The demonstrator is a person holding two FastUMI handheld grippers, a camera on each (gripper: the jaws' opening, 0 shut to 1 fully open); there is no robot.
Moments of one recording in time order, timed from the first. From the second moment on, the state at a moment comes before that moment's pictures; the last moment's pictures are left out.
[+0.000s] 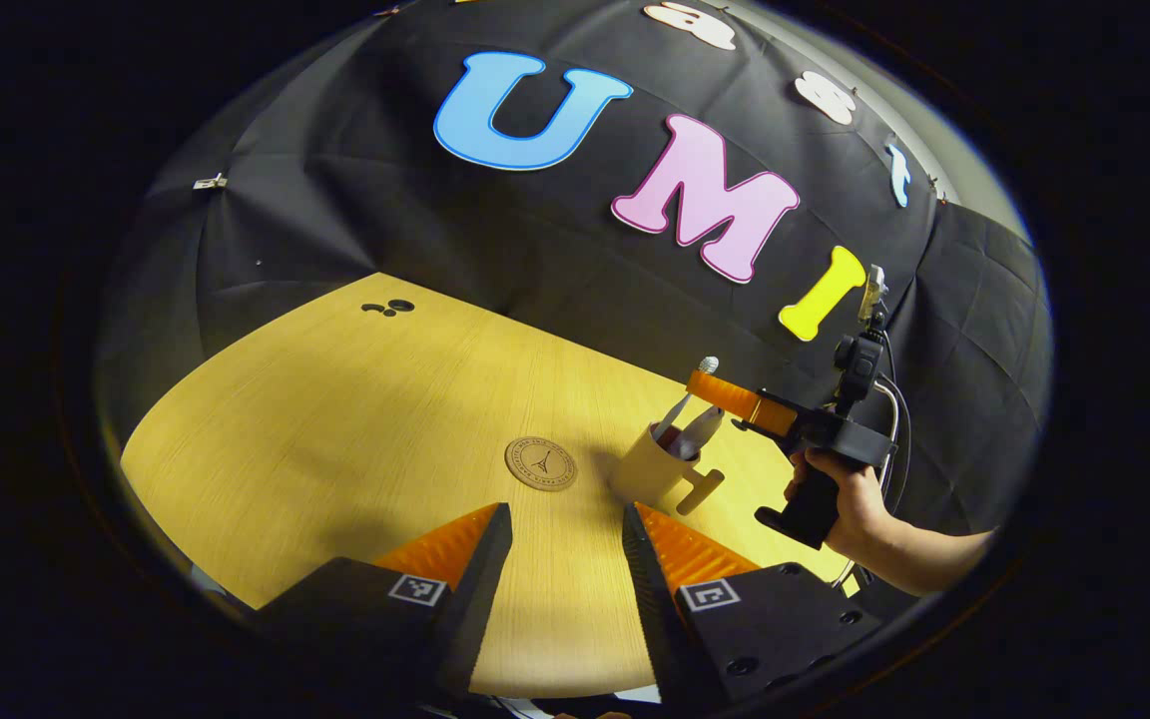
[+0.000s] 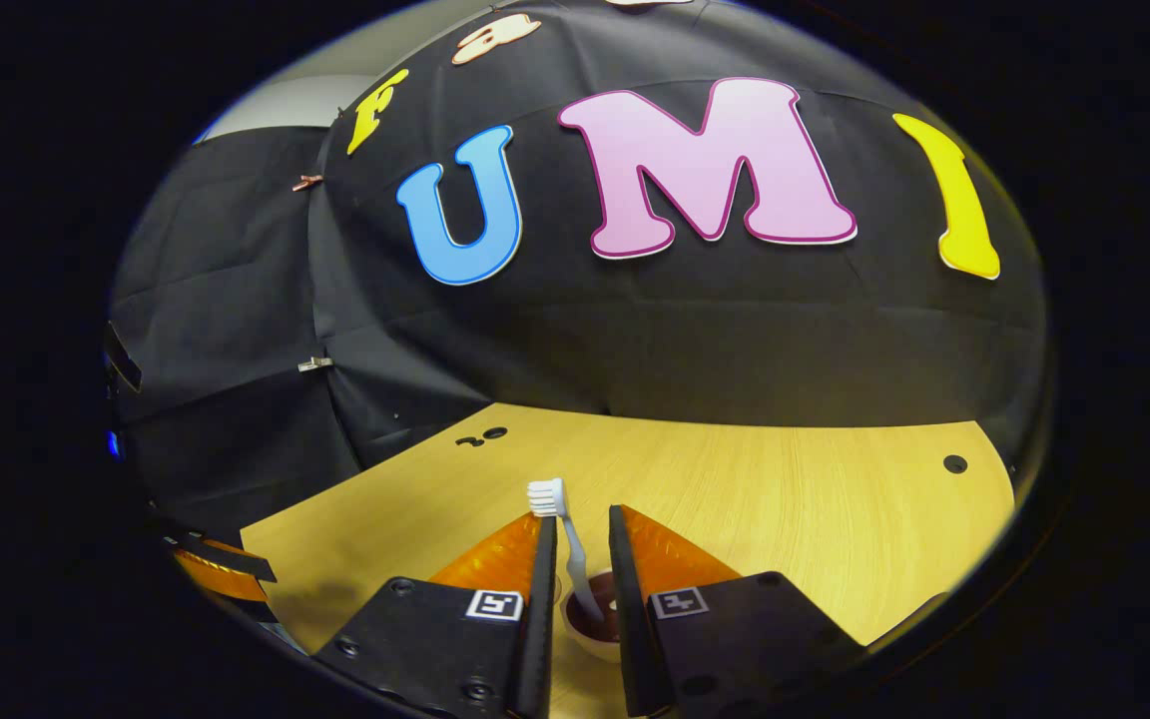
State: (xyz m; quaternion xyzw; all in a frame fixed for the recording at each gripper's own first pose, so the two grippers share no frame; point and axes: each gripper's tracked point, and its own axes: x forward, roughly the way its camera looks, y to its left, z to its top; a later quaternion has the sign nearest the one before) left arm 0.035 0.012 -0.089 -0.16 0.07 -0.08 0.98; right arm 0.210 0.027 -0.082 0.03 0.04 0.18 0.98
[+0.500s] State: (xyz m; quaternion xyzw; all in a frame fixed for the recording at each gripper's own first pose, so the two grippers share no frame) left arm 0.024 0.015 -0.080 -0.16 0.07 -0.08 0.98; right arm 0.171 0.018 -0.090 -0.04 0.10 0.17 0.98
